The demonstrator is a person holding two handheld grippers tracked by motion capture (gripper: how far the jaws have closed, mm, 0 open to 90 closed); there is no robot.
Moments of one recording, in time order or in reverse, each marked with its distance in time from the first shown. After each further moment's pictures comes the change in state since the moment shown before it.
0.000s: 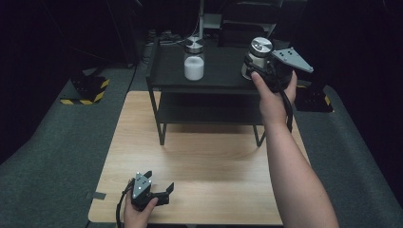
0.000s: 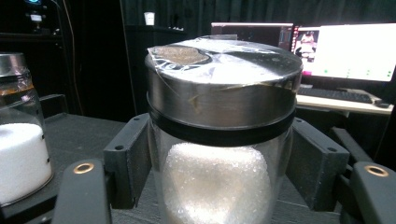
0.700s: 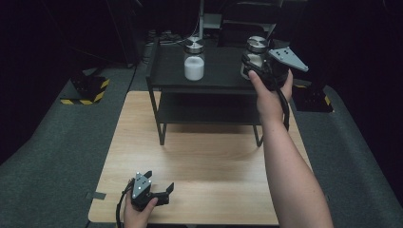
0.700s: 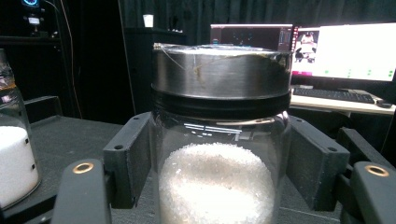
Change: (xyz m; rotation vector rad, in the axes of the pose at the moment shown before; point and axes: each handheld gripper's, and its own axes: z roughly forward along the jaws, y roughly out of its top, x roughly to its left) left arm 0.001 0.000 0.000 -0.003 -0.005 0.002; right arm 0.000 -0.009 0.012 -0.016 -0.006 0.011
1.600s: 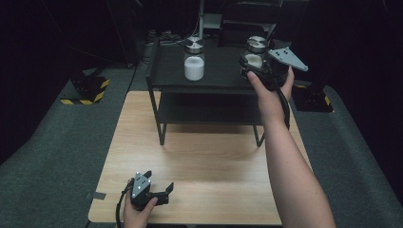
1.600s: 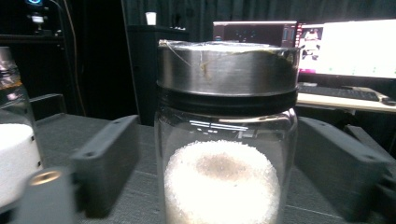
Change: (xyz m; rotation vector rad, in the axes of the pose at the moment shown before) left arm 0.001 0.001 0.000 0.004 0.005 -0.010; right arm -0.001 0.002 -0.001 0.009 0.012 0.004
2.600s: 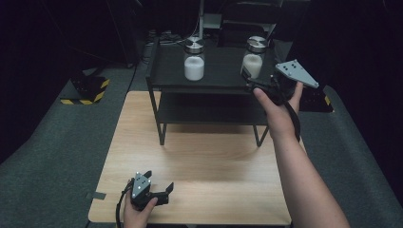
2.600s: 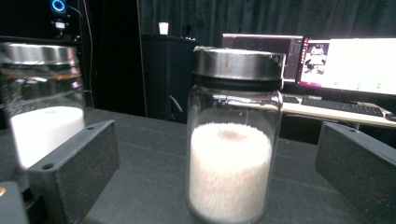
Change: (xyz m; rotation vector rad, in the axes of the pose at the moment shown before) left arm 0.000 0.000 0.000 0.000 -0.001 0.004; right arm 0.000 -0.012 -0.047 -0.044 0.040 -0.037
